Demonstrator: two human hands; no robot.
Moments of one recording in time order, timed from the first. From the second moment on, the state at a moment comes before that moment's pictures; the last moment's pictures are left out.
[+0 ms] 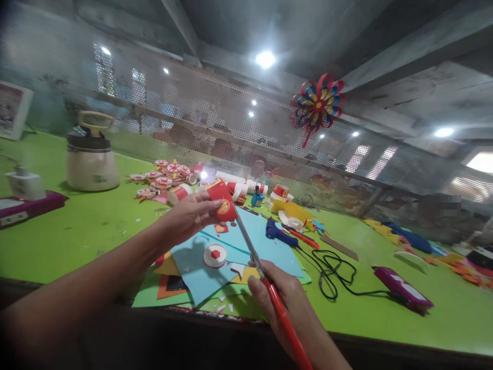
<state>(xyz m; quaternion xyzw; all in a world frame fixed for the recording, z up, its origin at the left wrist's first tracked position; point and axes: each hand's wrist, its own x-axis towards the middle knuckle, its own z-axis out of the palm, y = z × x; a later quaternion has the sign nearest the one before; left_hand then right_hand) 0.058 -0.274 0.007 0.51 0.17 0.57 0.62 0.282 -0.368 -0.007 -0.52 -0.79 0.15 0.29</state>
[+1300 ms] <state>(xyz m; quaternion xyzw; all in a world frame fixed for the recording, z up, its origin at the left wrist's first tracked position) 0.062 -0.278 0.011 0.49 0.17 0.59 0.61 0.267 -0.367 -0.016 -0.53 -0.79 0.05 0.30</state>
